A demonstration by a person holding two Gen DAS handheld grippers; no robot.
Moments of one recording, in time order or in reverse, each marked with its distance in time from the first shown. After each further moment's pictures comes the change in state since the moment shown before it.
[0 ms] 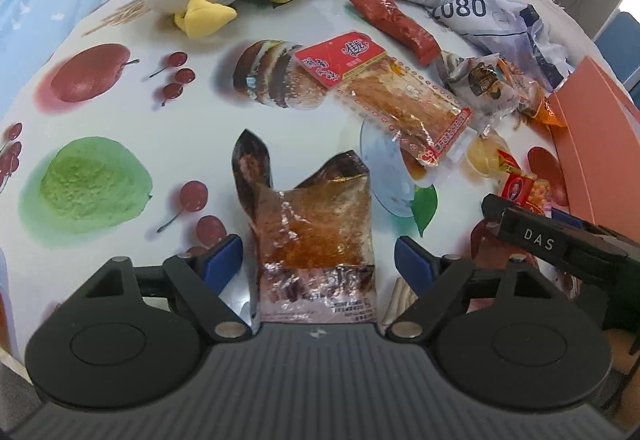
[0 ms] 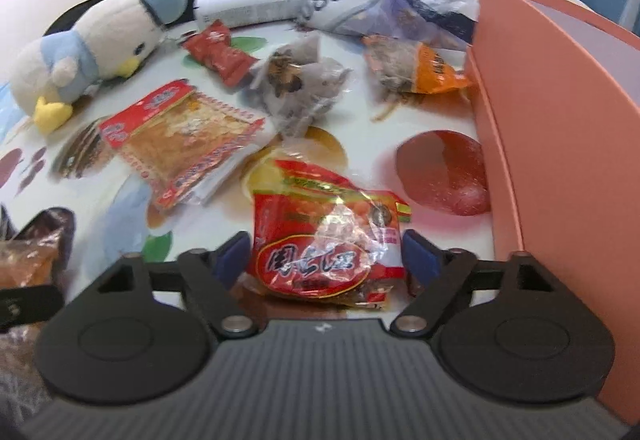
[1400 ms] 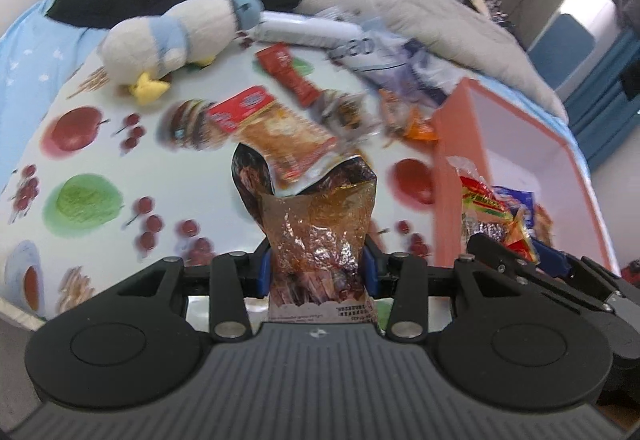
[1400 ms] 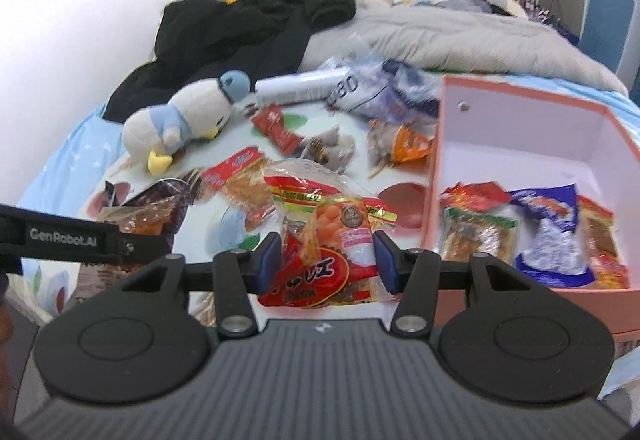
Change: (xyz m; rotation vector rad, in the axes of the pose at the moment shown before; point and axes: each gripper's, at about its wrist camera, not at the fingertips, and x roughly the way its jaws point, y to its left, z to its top) left arm -0.152 -0.083 -0.004 0.065 -0.051 -0.137; right arm -0.187 -0.034 0.002 0.005 -0.133 0.115
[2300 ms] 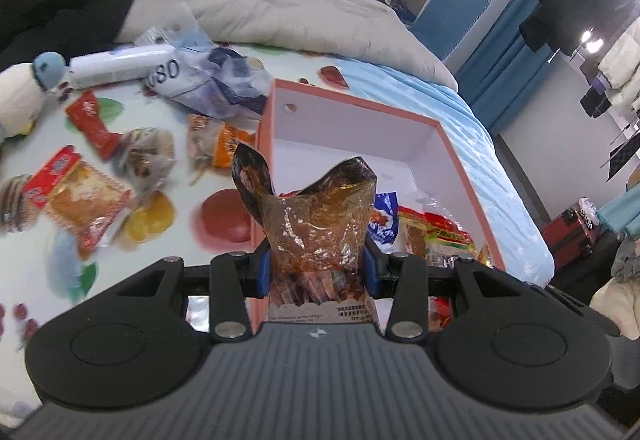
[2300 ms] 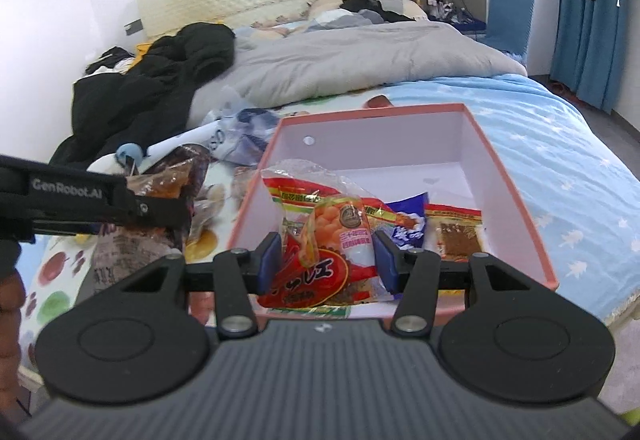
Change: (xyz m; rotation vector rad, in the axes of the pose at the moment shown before) left arm 0.044 -0.187 0.049 0.191 0.045 -0.243; right arm -0.056 -0.145 0.018 0.189 -0.059 -0.160
